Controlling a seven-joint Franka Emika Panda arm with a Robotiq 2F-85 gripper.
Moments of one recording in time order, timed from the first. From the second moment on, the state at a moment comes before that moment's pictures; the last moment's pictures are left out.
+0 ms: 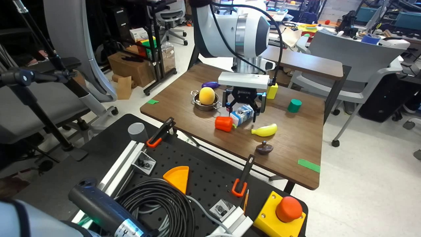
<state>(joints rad) 0.10 0.69 -0.09 -1.97 -0.25 2.42 0.07</state>
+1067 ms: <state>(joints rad) 0.09 0.66 -0.07 -1.84 -0.12 2.36 0.11</state>
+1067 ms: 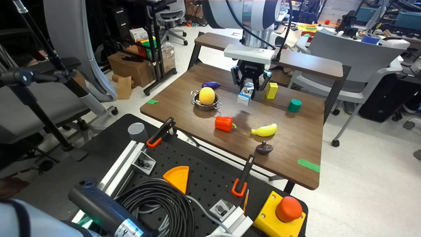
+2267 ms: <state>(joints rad) 0.13 0.98 -0.04 -1.28 -0.07 2.13 0.38</state>
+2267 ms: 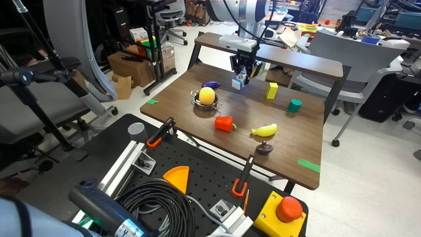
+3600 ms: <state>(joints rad) 0.13 1.17 -0.04 -0.97 -0.05 1.94 0.39</state>
